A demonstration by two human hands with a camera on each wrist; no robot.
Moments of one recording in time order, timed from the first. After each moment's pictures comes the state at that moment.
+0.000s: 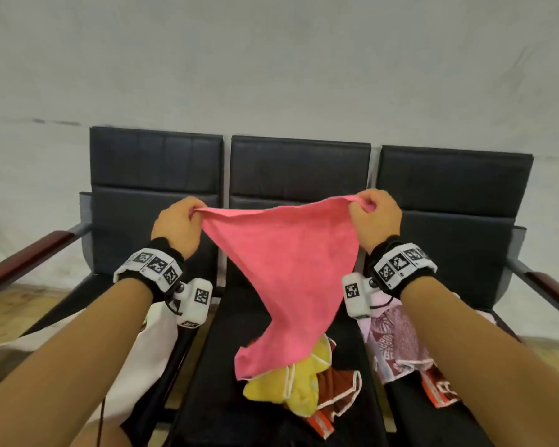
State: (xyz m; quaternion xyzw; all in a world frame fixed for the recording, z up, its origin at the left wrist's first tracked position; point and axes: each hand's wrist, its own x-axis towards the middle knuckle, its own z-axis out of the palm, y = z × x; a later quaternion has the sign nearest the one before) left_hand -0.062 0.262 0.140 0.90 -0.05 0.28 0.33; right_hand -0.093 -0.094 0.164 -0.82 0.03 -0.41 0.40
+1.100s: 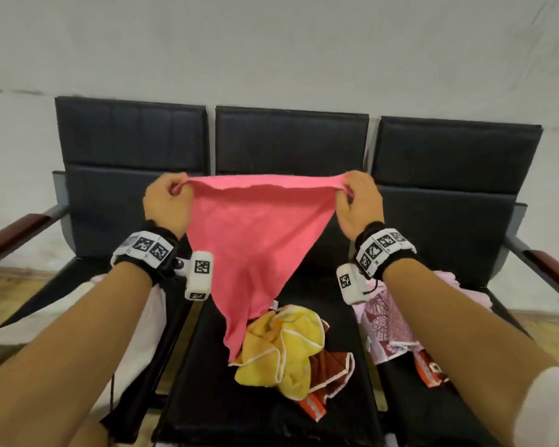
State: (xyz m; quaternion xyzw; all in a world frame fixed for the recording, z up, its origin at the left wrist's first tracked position) left_hand -0.017 0.235 0.124 0.78 0.01 0.32 0.54; right_hand -0.042 -0.113 0.122 -0.84 -0.10 -0.42 0.32
